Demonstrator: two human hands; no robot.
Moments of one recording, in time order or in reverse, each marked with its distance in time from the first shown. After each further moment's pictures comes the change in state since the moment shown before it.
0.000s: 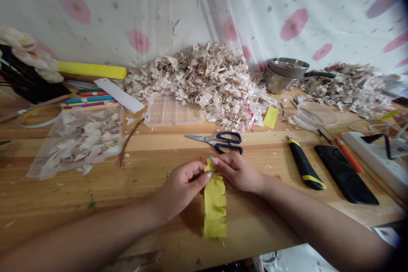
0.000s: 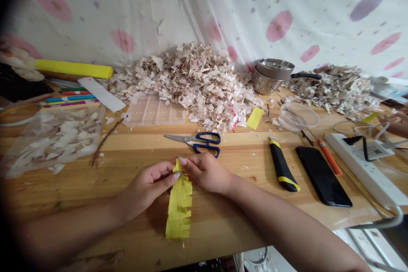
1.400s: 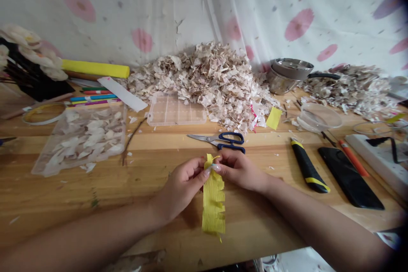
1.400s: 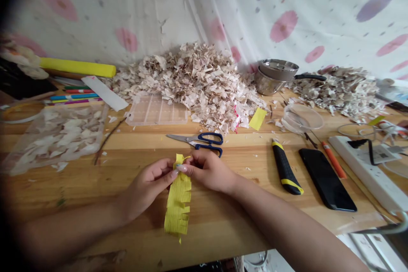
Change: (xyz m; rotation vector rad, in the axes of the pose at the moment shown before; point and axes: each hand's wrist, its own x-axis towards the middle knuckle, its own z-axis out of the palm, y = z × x) left_hand 0.000 0.000 0.002 -0.145 0.054 0.003; right_hand 0.003 0.002 -0.003 0.202 0.011 -0.075
